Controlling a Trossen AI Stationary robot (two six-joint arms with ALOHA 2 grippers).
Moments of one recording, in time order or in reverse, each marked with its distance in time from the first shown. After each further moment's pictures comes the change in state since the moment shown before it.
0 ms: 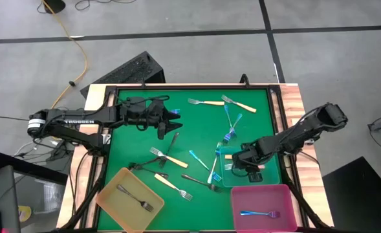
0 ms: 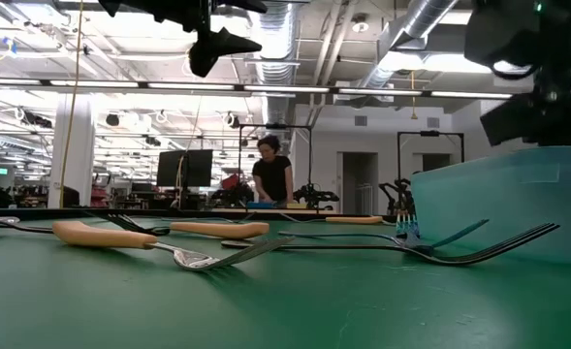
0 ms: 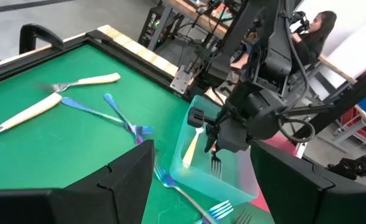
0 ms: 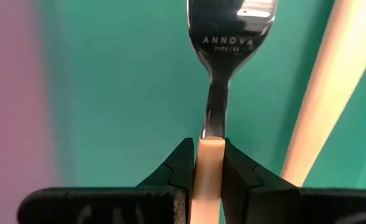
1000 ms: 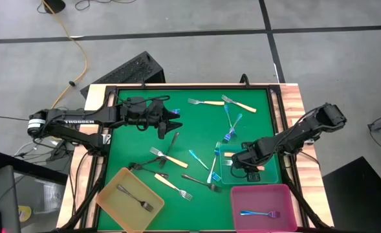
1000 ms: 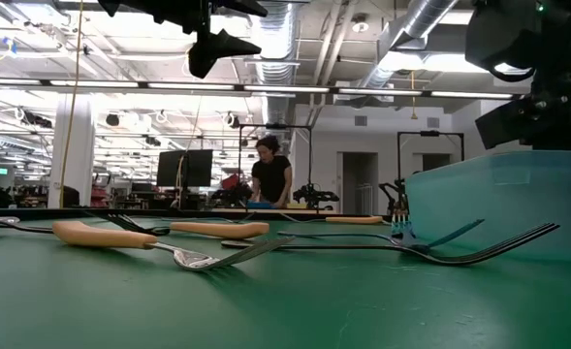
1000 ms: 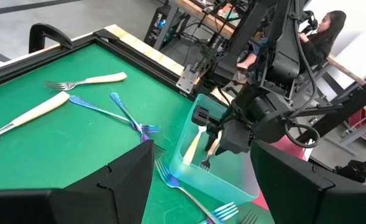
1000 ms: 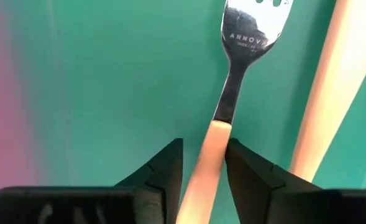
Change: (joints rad) left arm 0.000 0.000 0.000 -0.007 -0.022 0.000; right arm -0.001 0.018 0.001 0.010 0.071 0.057
